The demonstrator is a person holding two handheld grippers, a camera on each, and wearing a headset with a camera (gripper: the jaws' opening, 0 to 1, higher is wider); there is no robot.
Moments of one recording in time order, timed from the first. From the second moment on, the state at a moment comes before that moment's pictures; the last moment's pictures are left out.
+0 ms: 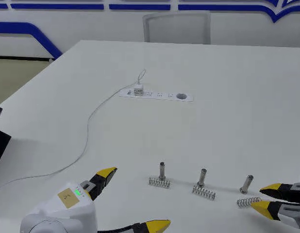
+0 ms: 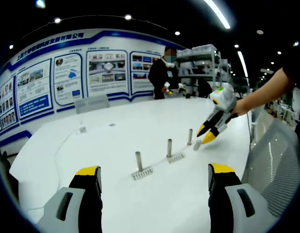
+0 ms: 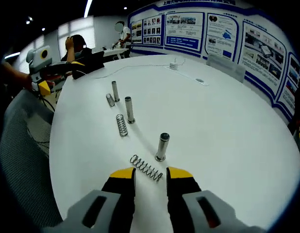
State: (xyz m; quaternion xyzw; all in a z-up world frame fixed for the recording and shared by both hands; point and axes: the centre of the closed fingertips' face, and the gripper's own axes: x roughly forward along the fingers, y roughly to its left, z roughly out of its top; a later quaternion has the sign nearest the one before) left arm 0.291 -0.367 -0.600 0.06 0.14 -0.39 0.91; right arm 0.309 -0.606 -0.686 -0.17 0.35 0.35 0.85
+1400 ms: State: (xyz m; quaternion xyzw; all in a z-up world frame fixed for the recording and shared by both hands) left arm 0.288 -0.368 -0.608 0.08 0.16 -0.39 0.90; right arm 0.298 -0.592 -0.706 -0.21 0.38 0.44 0.78
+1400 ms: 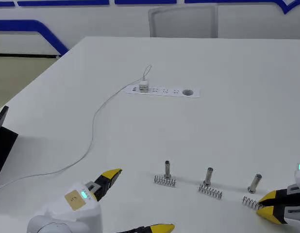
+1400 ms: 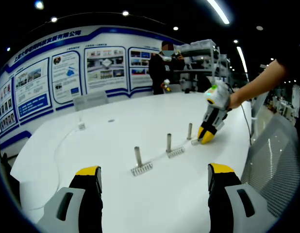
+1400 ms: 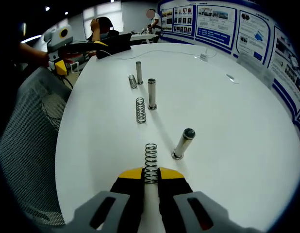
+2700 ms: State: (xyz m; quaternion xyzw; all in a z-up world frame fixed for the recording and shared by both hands) left arm 0.273 -0.399 -0.596 0.06 0.14 -0.46 0.87; right arm 0.275 -0.543 -0.626 -0.23 0.31 0.47 0.79
